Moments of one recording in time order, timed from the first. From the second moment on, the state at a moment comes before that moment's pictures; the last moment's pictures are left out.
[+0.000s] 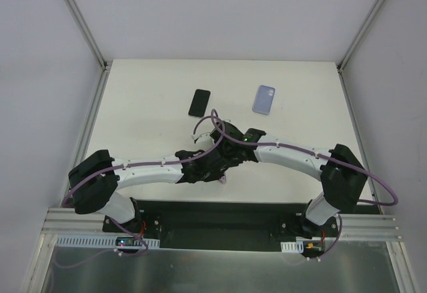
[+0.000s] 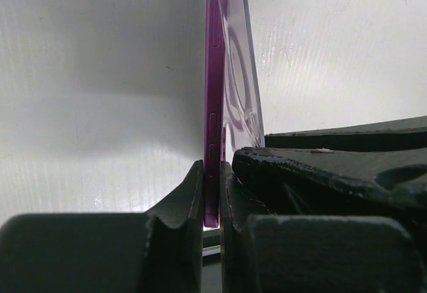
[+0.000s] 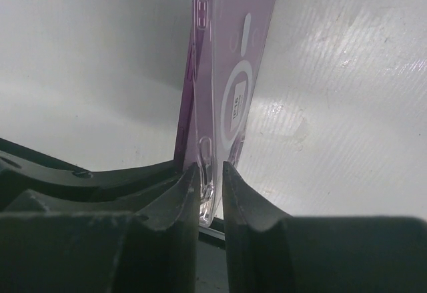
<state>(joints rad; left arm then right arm) -1.12 1.49 0.86 -0.46 -0.37 -1.23 1.01 1.60 1.13 -0.66 0.12 0.72</state>
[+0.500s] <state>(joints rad) -1.11 1.45 0.80 -0.41 -0.36 -1.25 1.01 1.68 1.22 -0.74 0.13 0.71</state>
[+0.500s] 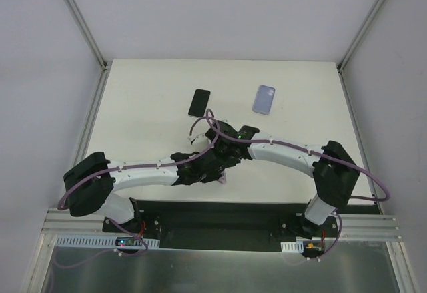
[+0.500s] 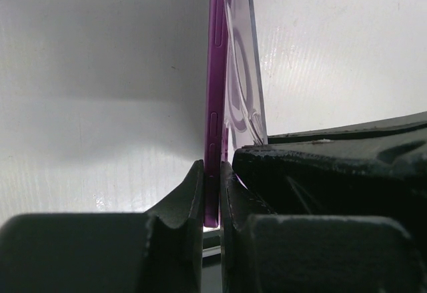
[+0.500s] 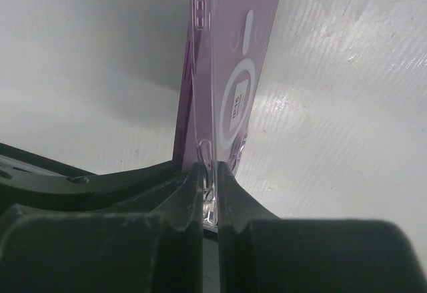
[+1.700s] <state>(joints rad) -1.07 1.25 0.66 -0.33 -0.37 -1.22 0.93 1.50 0.97 -0.38 -0.01 0.64</state>
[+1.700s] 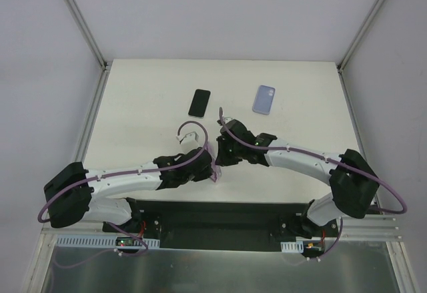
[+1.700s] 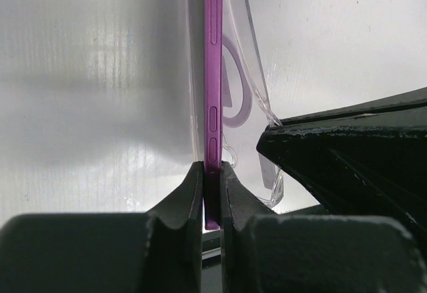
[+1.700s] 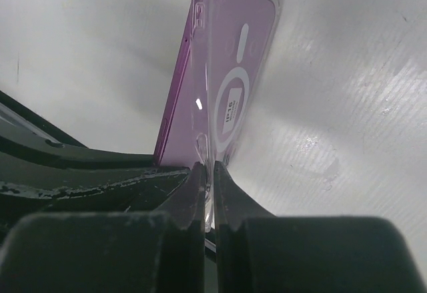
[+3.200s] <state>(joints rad) -1.03 1.18 0.74 -0.45 -0.41 -1.02 0.52 1.44 0.97 -0.71 0.27 0.59</state>
